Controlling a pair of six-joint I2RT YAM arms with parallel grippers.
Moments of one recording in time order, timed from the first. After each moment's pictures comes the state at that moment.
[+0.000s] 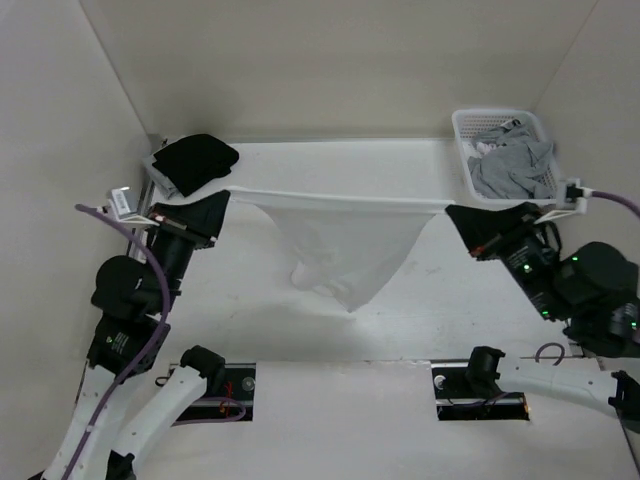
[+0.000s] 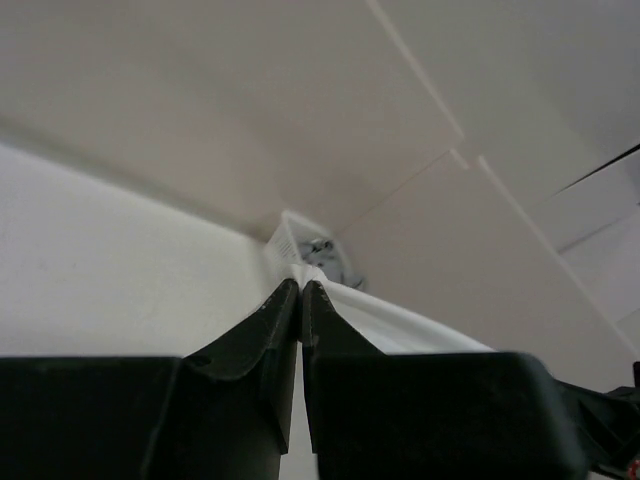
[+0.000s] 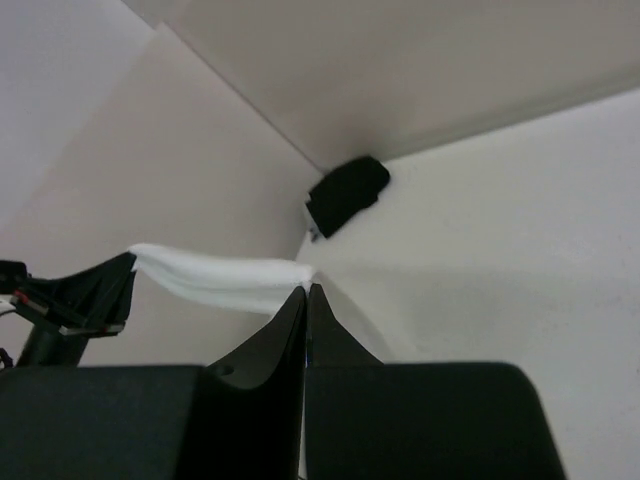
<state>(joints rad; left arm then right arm) -0.45 0.54 0.98 -0.23 -0.16 -0.83 1.09 0.67 1.25 -0.49 0.66 0.66</state>
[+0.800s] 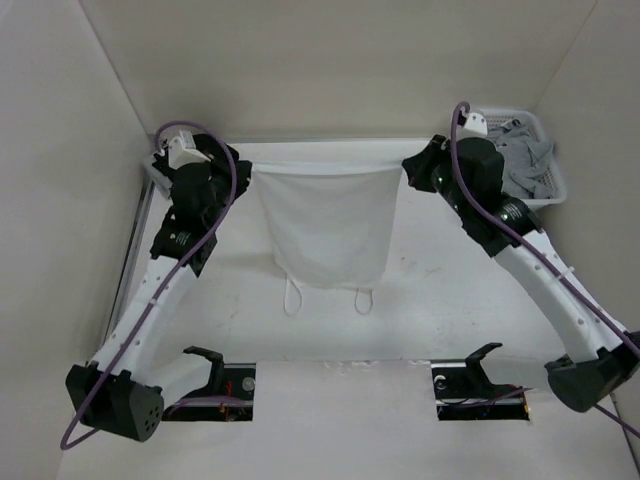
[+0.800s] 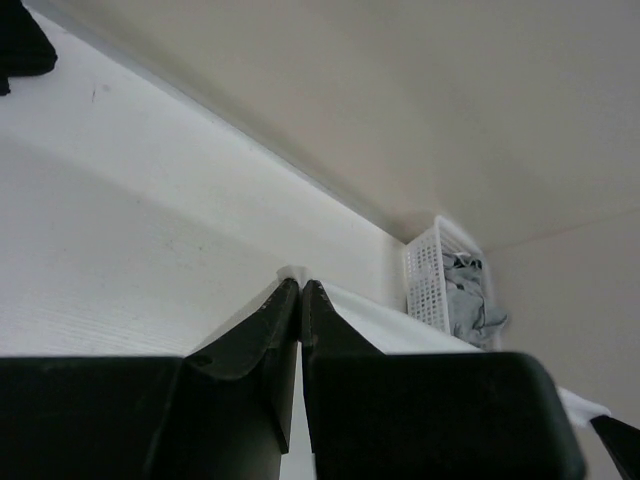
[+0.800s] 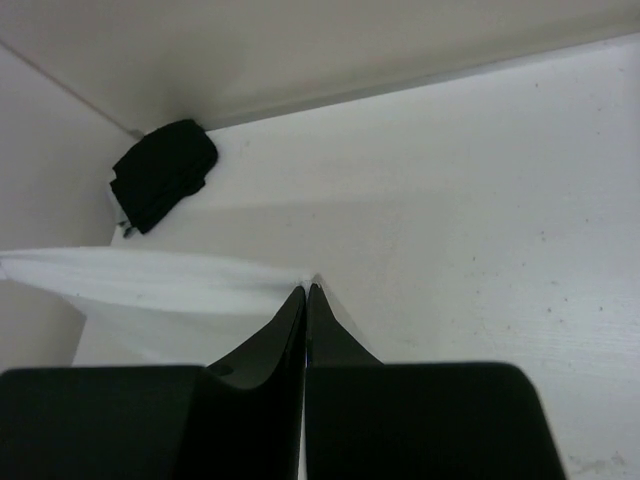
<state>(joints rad) -0.28 1.04 1.03 -0.11 -0.16 -0.85 0.52 1.19 1.35 -0.38 0.22 0.52</state>
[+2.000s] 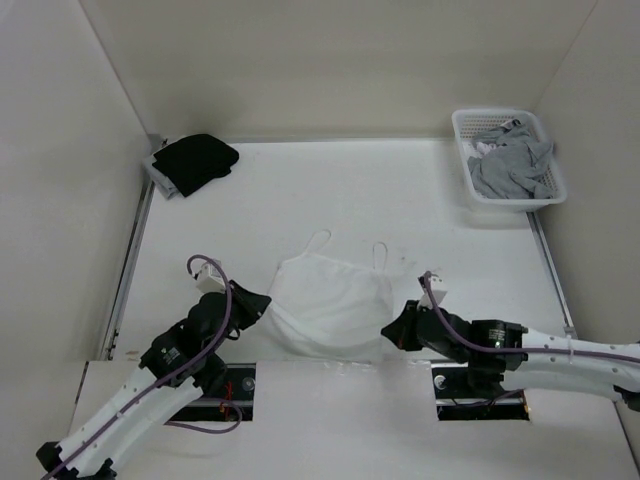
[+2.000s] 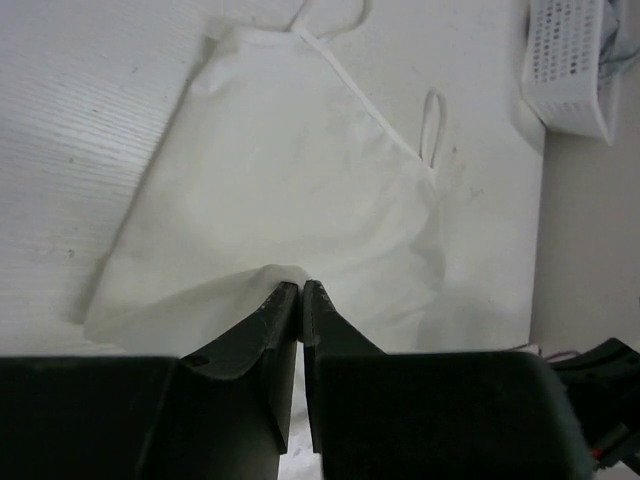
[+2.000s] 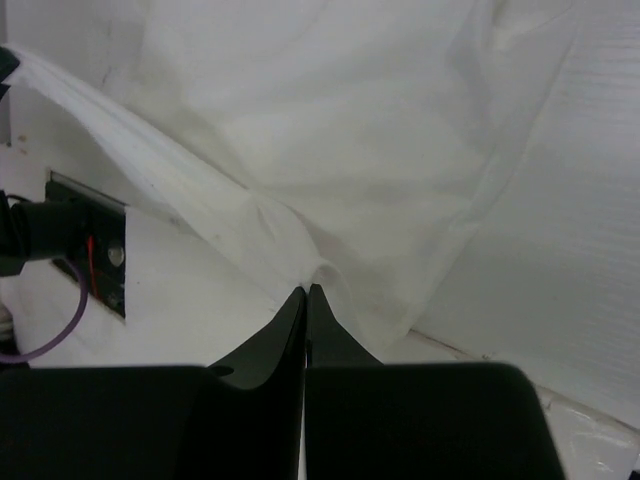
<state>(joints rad) -0.71 0.17 0.31 -0.62 -0.23 -1.10 1.34 0.58 0.40 -0.49 0.42 1.15</state>
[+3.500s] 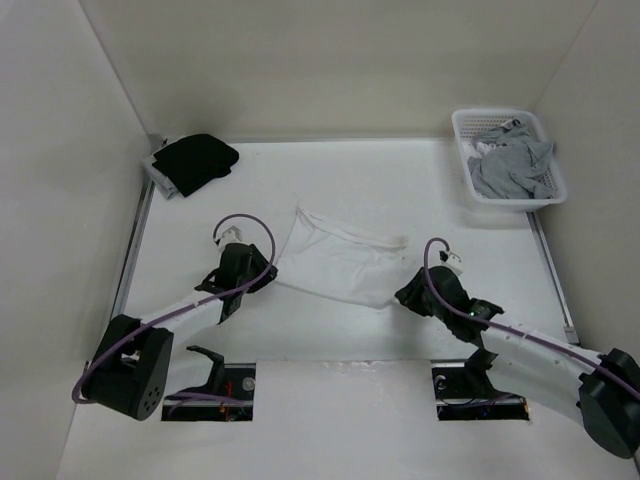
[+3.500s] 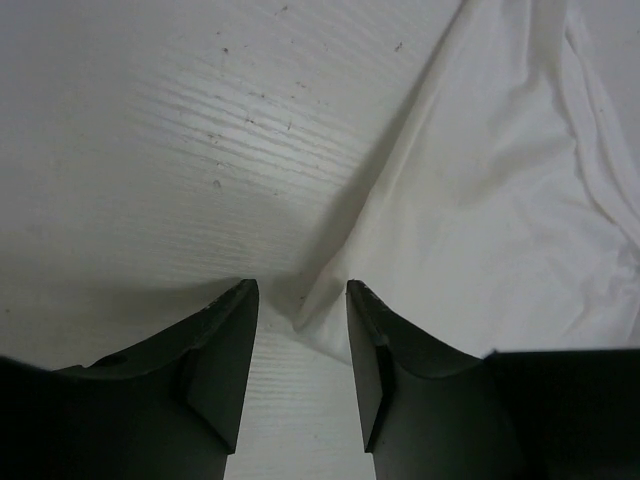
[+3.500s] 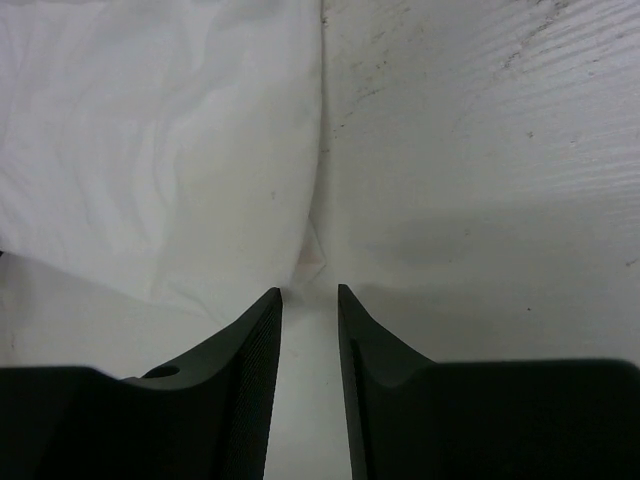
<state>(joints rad) -0.36 1.18 0.33 0.15 -0.09 -0.84 0.67 0.89 0.28 -0.12 0.22 1.00</state>
